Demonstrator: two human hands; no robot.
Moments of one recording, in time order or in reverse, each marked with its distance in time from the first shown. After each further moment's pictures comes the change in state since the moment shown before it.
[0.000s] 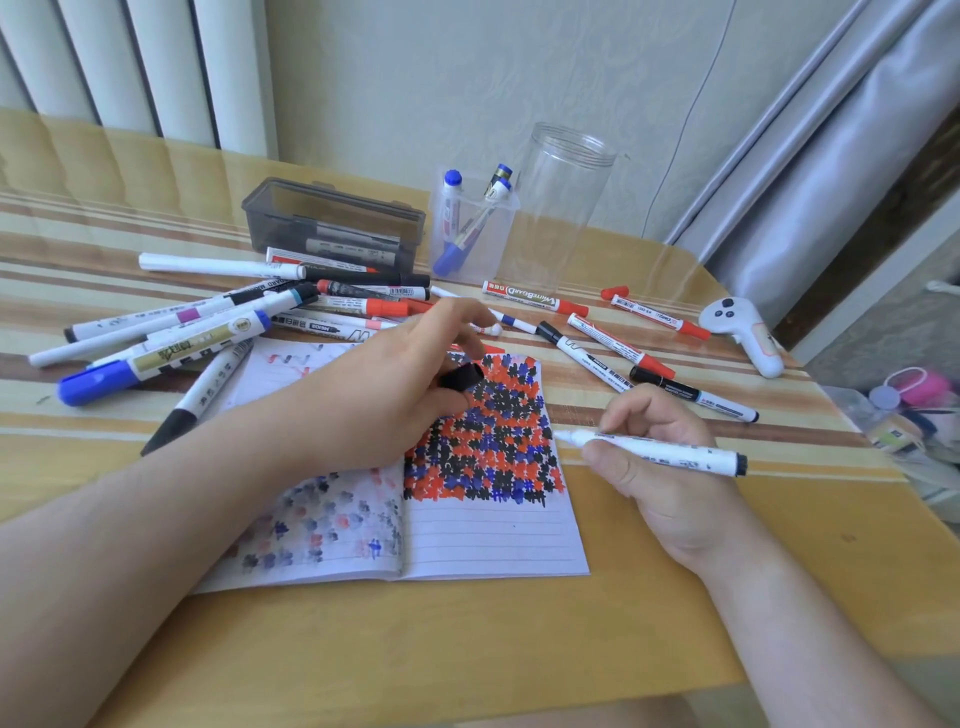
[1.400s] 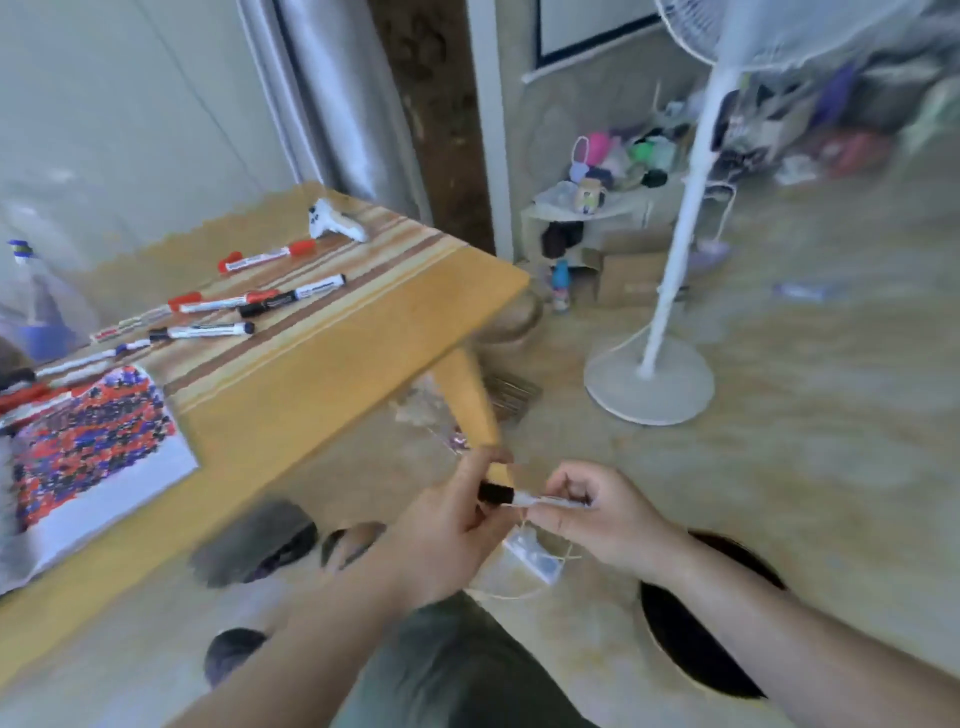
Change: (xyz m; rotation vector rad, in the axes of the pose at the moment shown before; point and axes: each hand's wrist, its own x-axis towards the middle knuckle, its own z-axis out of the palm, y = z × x) left_hand -0.090 0.247 0.282 -0.072 -0.606 0.137; right_hand -0.373 0.071 -0.112 -0.107 0.550 0.391
